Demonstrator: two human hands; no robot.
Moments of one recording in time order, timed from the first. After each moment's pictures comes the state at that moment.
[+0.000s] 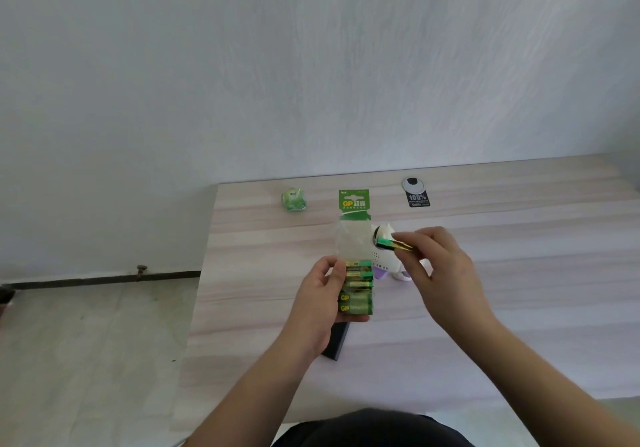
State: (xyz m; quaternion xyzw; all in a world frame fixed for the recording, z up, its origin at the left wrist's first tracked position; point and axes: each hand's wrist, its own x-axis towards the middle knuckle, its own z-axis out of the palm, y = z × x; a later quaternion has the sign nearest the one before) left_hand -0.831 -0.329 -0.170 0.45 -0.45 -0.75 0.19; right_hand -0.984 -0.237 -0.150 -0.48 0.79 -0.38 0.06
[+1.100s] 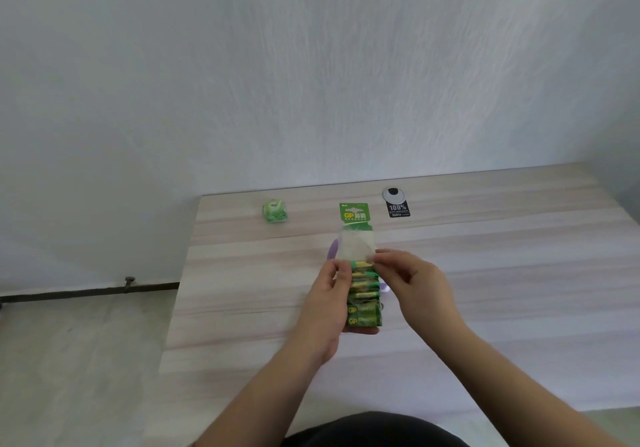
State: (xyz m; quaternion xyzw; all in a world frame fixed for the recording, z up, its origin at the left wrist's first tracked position) left_hand -0.890 -0.300 -0.157 0.43 -0.45 -0.76 0.18; right_hand -1.011 -0.229 -0.152 -0.36 0.76 -0.48 0.26
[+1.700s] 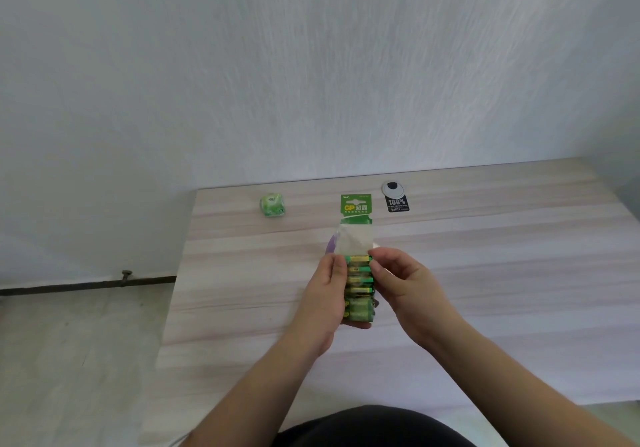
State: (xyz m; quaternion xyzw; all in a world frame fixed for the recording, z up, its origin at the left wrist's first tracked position) left_hand -0.893 -0.305 -0.160 0.43 -0.48 -0.74 0.17; right_hand -1.006 -0.237 -0.170 -0.12 0.55 -0.66 0.49
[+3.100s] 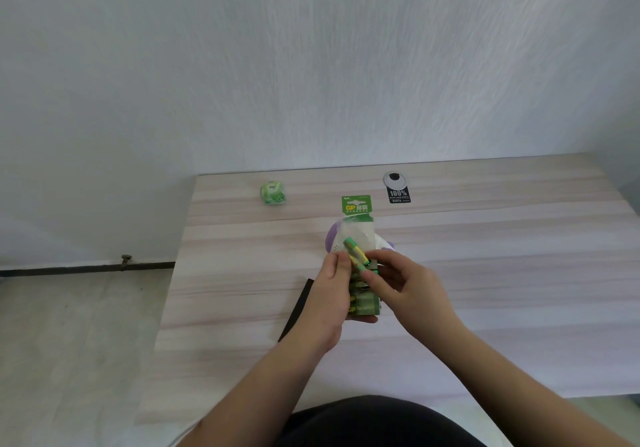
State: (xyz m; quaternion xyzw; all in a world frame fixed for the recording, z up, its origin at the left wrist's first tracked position) left_hand -0.896 -0.294 -0.168 0.46 -0.45 -0.75 0.17; right_hand -1.003 -0.217 -0.163 -0.37 0.74 -0.44 0.34
